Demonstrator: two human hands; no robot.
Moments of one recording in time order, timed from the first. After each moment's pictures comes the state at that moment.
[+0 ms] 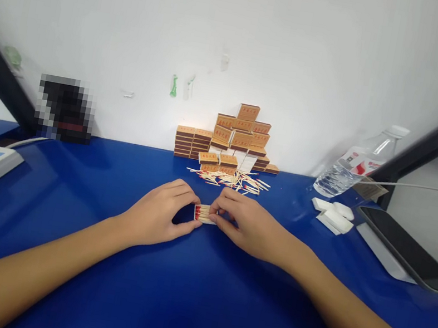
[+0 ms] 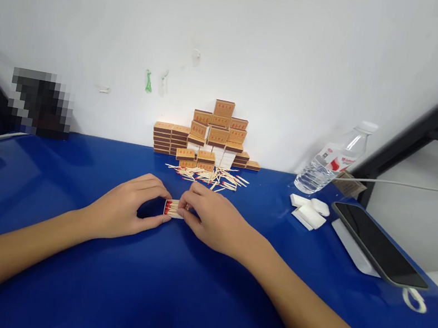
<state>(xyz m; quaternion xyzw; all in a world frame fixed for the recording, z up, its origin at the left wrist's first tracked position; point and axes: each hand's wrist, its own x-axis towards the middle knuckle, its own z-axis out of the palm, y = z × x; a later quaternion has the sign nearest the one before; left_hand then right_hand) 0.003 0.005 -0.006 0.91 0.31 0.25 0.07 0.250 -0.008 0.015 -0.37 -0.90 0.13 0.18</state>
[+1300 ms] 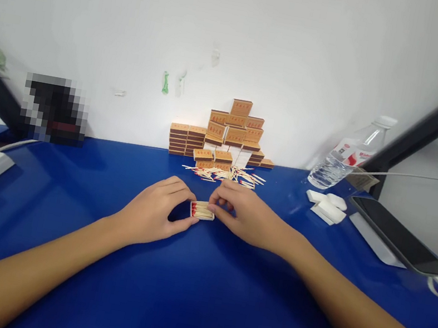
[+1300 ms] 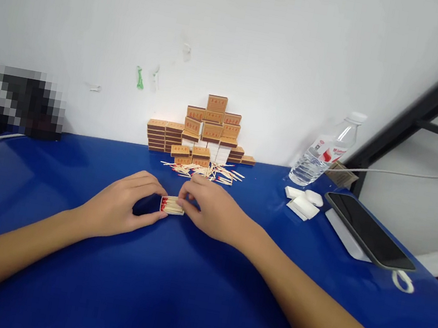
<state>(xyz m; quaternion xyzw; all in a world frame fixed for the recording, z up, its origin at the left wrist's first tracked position) 0.004 0.003 -0.003 0.91 0.31 0.26 0.06 0.256 -0.001 0.015 -0.39 -0.88 0.15 0.23</state>
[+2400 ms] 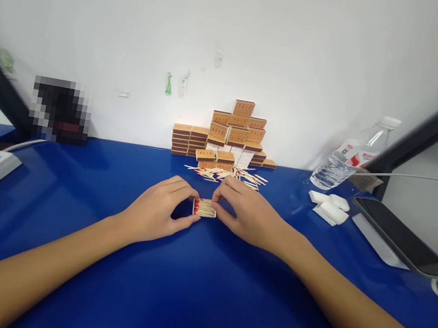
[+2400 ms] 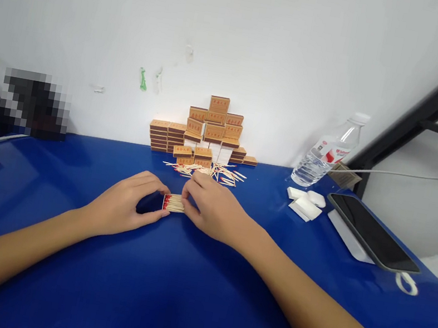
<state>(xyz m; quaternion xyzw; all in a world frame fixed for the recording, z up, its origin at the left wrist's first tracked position) 0.002 0.003 -0.003 0.91 0.32 0.27 0.07 0.254 -0.002 0.013 -0.36 -0.90 0.05 0.22</state>
